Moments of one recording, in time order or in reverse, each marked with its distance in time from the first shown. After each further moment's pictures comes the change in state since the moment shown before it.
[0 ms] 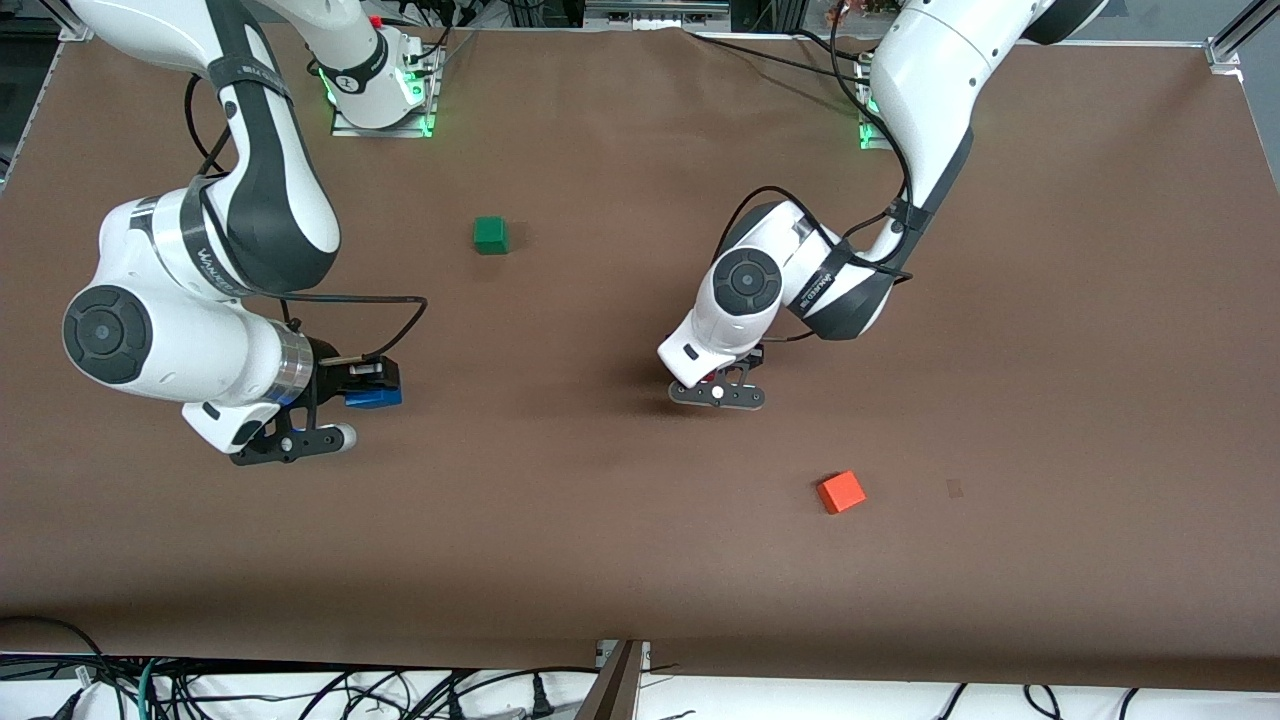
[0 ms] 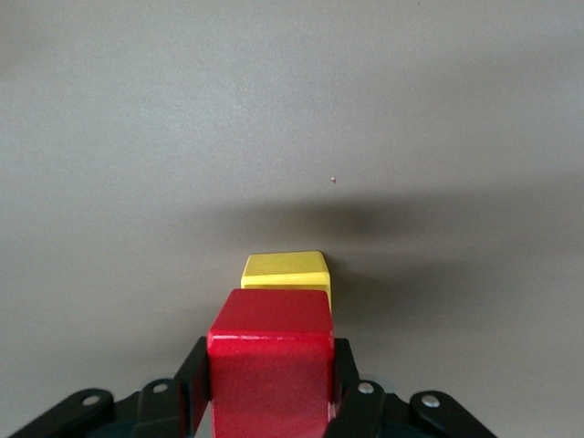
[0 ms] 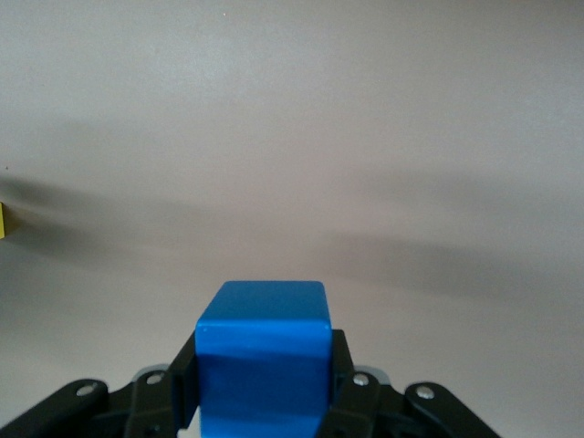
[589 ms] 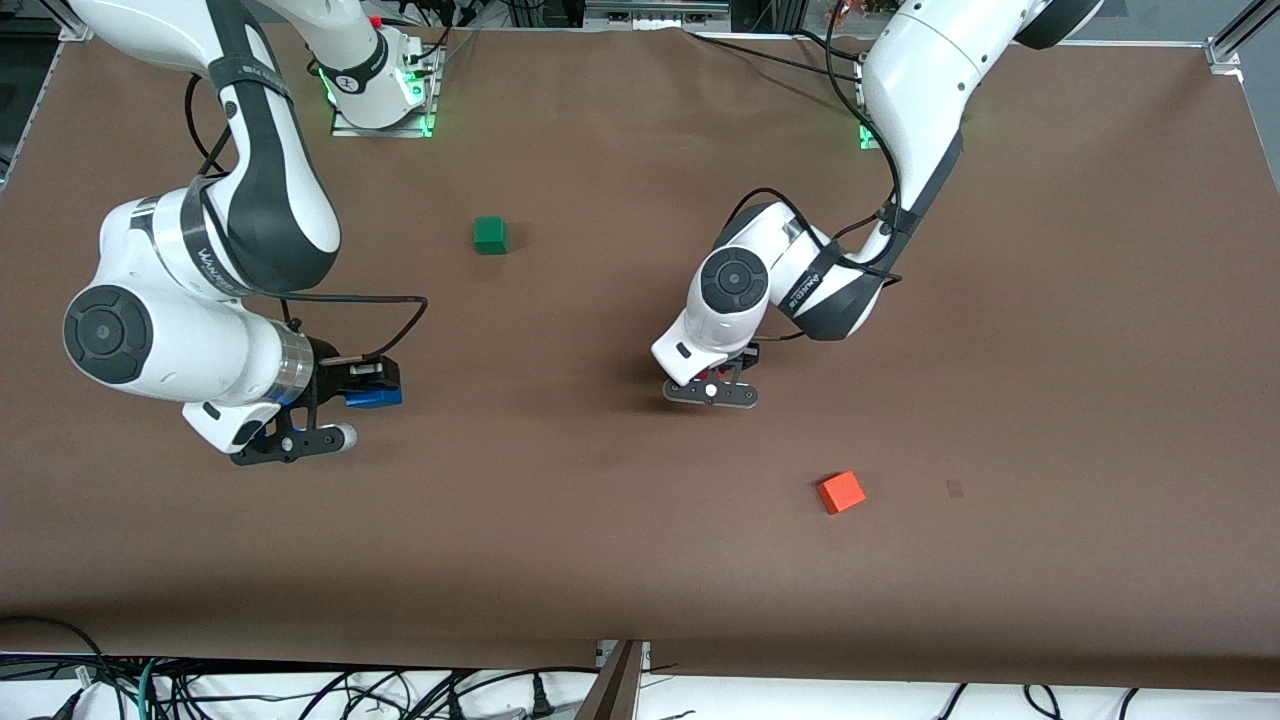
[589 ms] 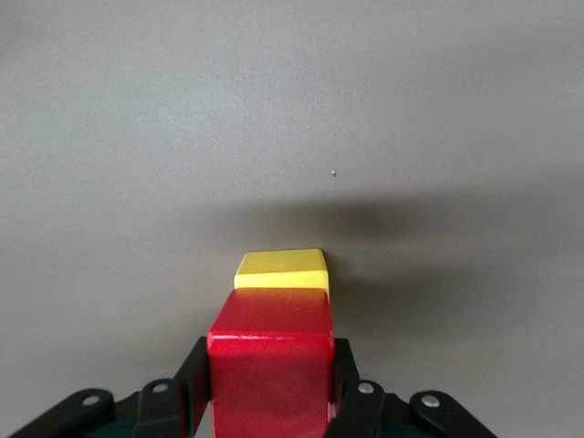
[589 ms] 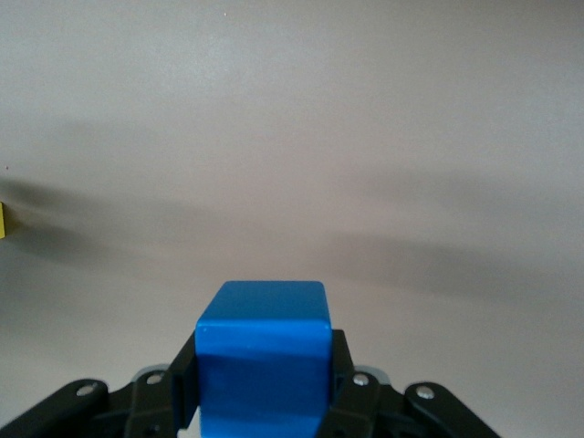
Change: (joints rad) left arm -0.011 0.016 0.001 0.005 0.015 0.000 -0.021; right arm 0.001 0.000 0.000 0.000 0.000 0.000 0.000
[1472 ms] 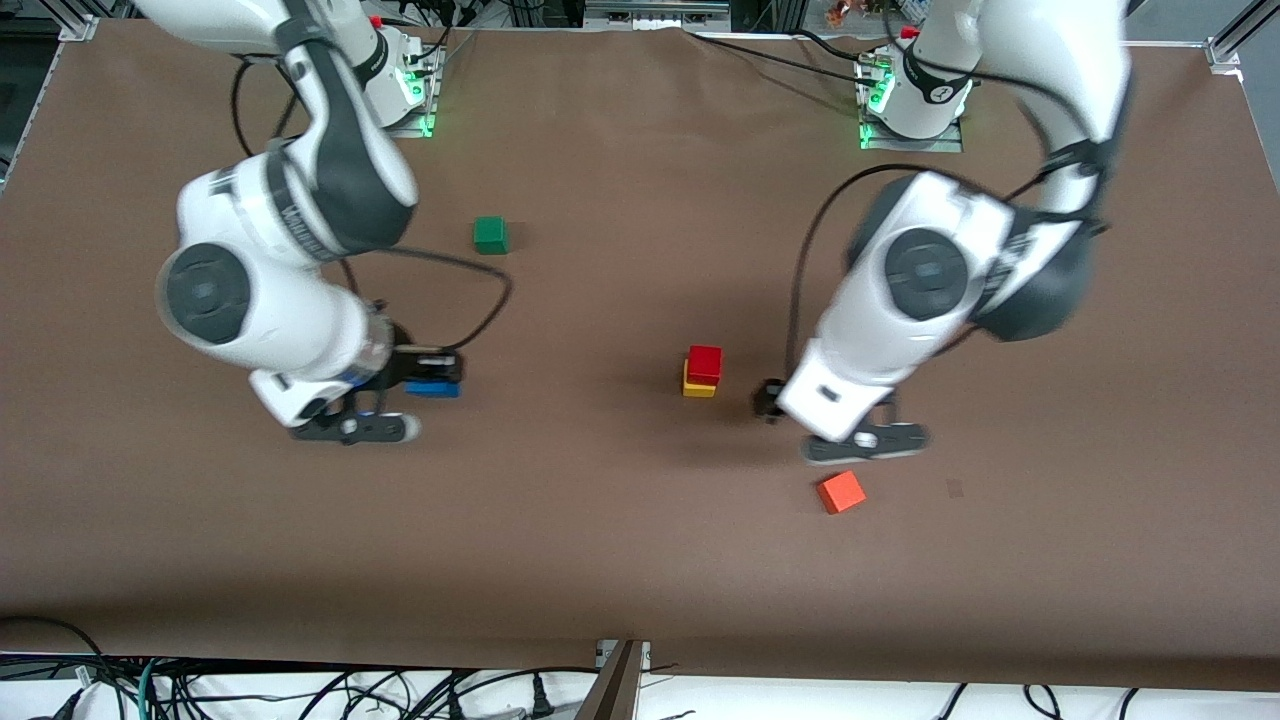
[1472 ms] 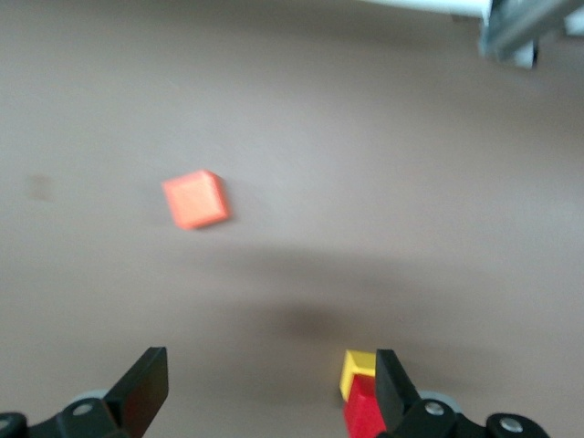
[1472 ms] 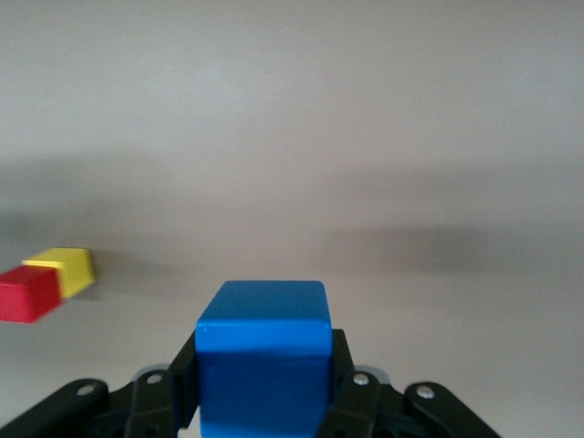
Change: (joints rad) left arm 0.201 -0.124 0.016 0.331 0.000 -0.319 0.024; right arm 0.161 0.035 0.012 0.105 0.001 0.003 0.392
